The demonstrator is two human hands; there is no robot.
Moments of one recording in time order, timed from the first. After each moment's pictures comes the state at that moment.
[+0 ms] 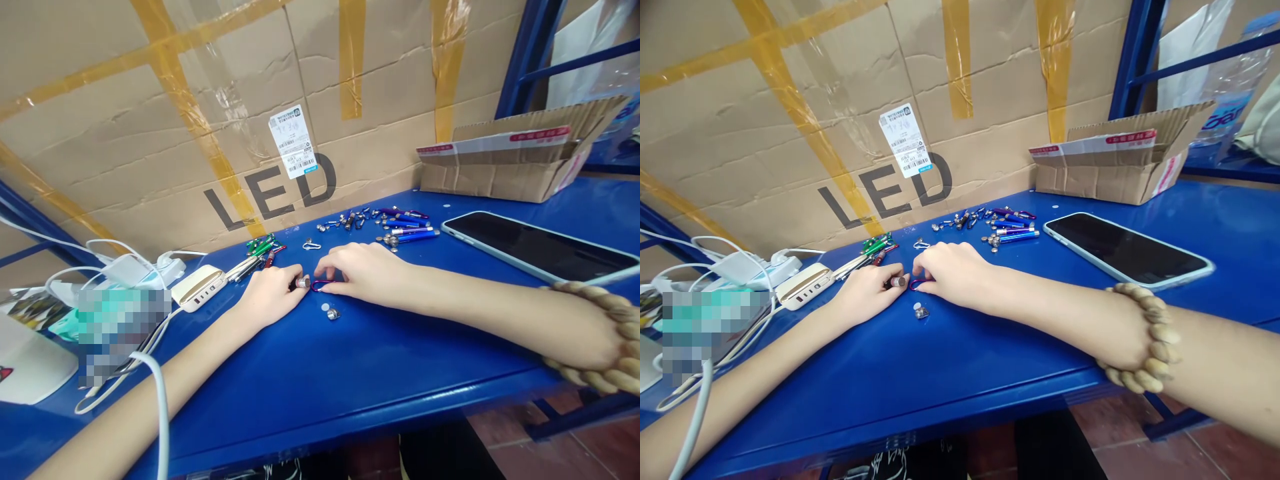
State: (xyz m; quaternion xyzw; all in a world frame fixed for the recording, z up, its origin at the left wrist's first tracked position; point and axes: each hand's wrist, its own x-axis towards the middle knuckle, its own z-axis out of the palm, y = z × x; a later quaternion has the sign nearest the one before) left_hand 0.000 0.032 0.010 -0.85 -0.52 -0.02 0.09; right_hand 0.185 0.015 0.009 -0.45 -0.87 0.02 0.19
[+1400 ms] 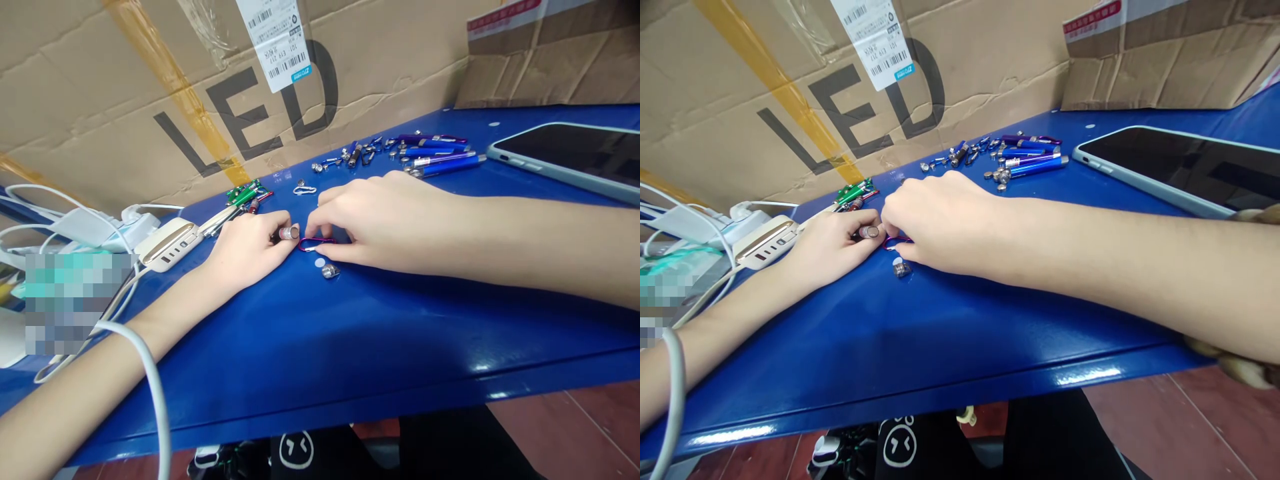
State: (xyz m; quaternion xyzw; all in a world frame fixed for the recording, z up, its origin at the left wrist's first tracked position) left_hand 0.002 0.033 0.006 -0.84 -0.52 -0.04 0.11; right_hand 0.182 0.009 0.012 -0.46 -0.87 0.04 0.16
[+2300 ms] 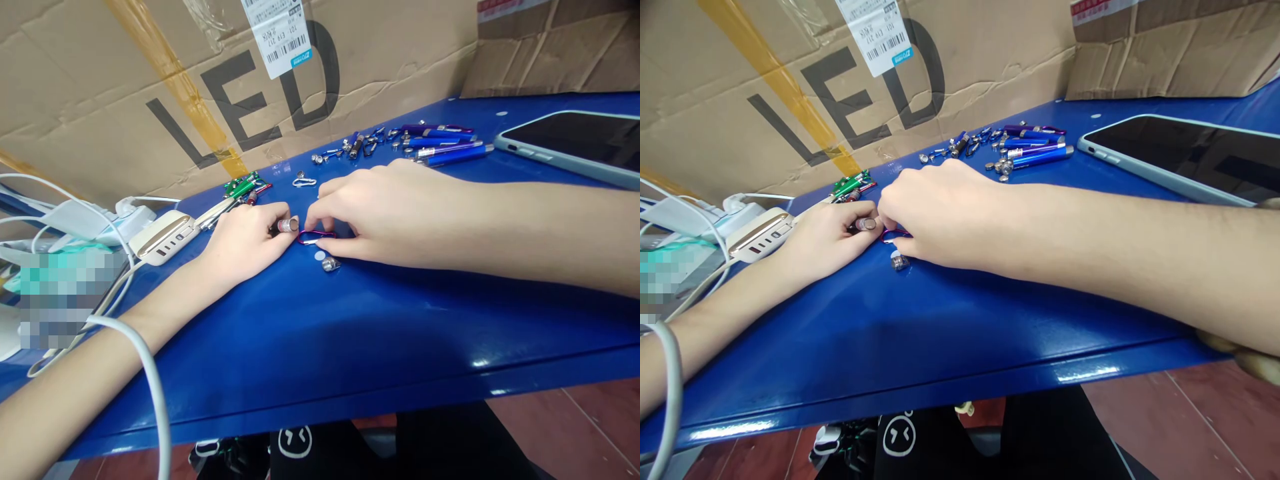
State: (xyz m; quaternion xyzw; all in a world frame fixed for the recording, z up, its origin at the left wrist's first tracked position) left_hand 0.002 0.032 0.006 -0.84 -0.53 -0.04 0.11; right_hand 0.181 0.006 0.014 -0.45 -0.88 -0.01 0.12
